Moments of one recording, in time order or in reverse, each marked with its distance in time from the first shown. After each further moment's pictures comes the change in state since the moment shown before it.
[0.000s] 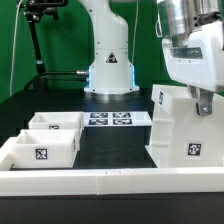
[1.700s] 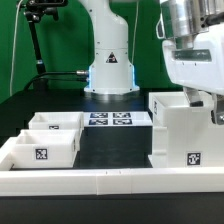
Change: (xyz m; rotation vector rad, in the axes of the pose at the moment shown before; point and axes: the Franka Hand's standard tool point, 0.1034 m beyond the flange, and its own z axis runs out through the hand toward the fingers) arm 0.001 -0.011 -0.008 -0.024 -0.014 -0.125
